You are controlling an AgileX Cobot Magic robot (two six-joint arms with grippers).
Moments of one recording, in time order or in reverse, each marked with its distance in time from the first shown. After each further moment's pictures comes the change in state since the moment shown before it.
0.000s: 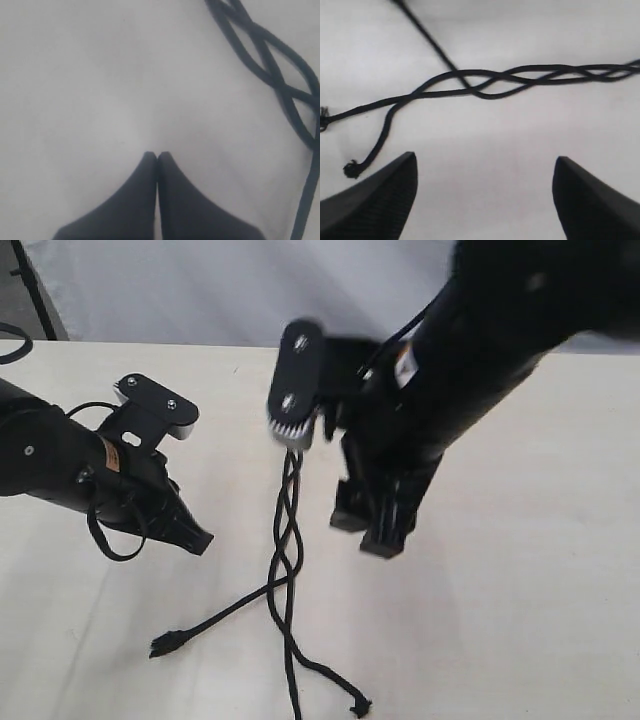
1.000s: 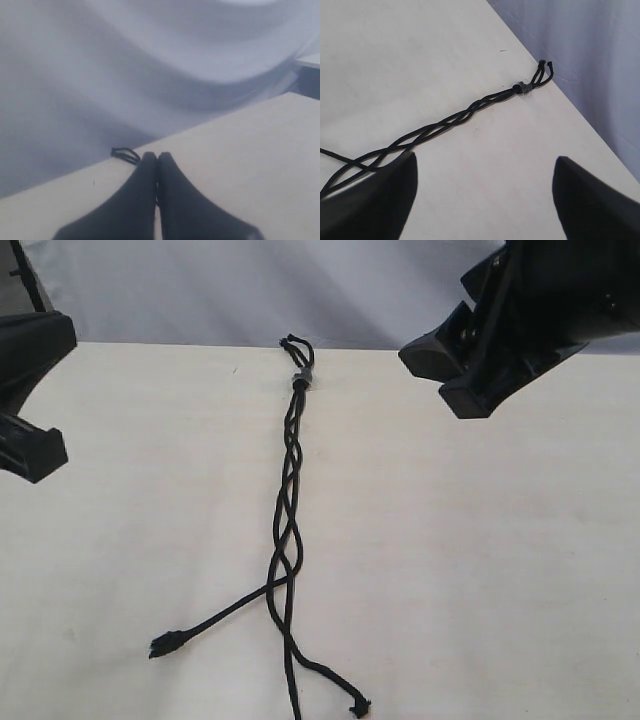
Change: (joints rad) left arm 0.000 -0.799 0.343 0.000 -0.520 -0.051; right arm -0.176 -0.364 0.114 -0.001 -0.256 0.225
